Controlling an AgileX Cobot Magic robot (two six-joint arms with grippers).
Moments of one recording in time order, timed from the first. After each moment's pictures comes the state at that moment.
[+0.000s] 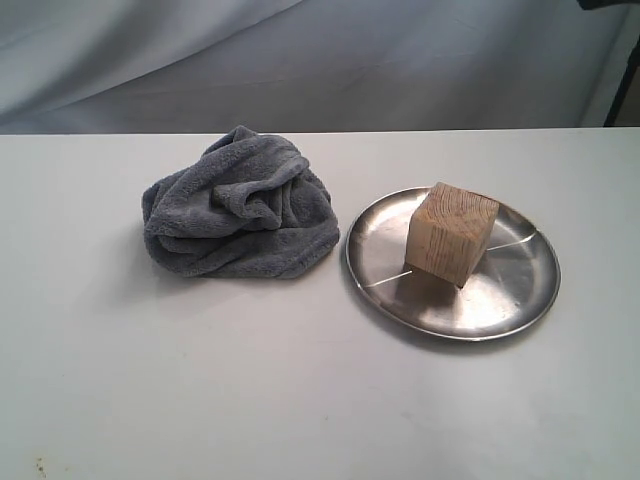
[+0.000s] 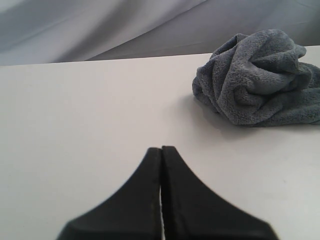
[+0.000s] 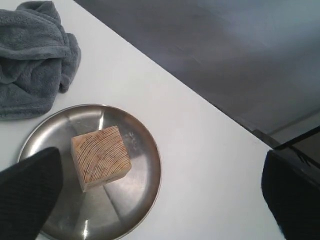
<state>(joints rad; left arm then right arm) -0.07 0.00 0.00 0.06 0.37 -0.02 0.11 1.33 -1.54 0.15 1.00 -0.59</state>
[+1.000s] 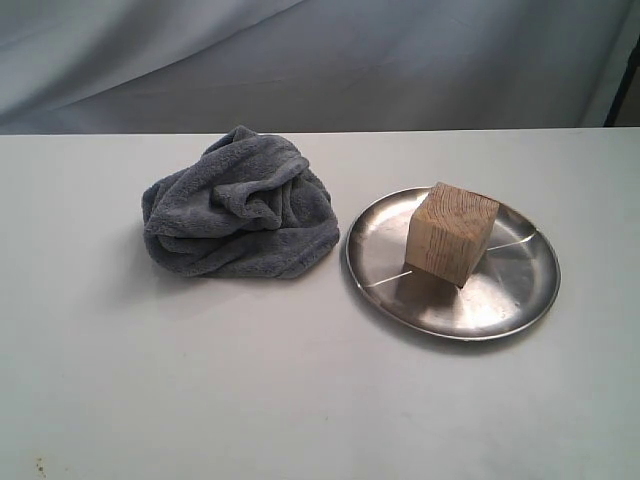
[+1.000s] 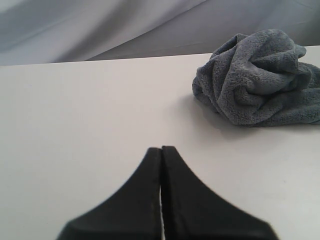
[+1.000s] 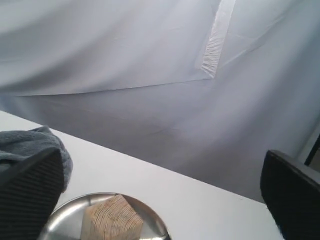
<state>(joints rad) -0.07 0.00 0.00 0.06 0.37 -0.02 0.09 0.50 -0.66 0.39 0.37 -0.61</state>
